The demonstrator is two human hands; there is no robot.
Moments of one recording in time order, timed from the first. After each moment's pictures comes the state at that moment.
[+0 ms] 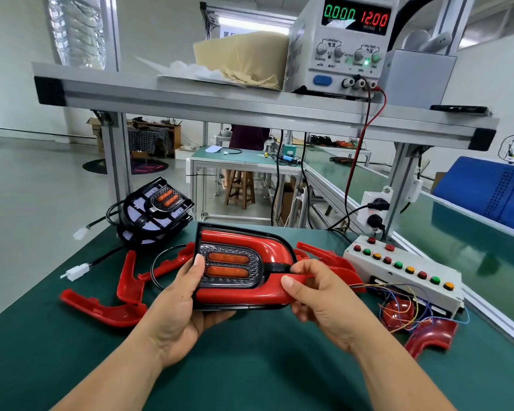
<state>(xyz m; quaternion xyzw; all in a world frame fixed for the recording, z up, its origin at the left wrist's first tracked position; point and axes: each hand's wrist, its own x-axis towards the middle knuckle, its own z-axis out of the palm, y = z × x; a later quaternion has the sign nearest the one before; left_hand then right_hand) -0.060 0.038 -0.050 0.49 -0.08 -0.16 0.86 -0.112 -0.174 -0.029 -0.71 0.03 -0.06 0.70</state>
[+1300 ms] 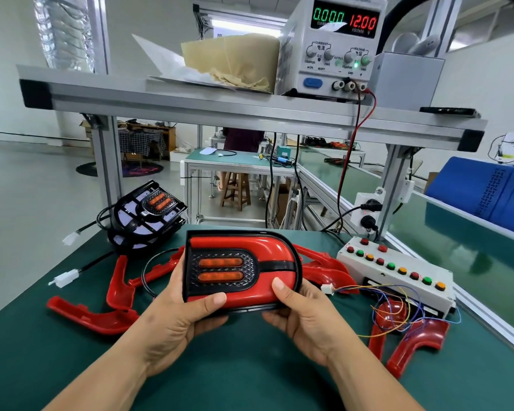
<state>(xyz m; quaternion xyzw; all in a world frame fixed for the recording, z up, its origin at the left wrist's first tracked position) -0.059 0.044 -0.055 0.54 -0.21 -0.17 0.80 -0.109 -0.162 -0.046 -0.55 0.01 -0.01 0.83</state>
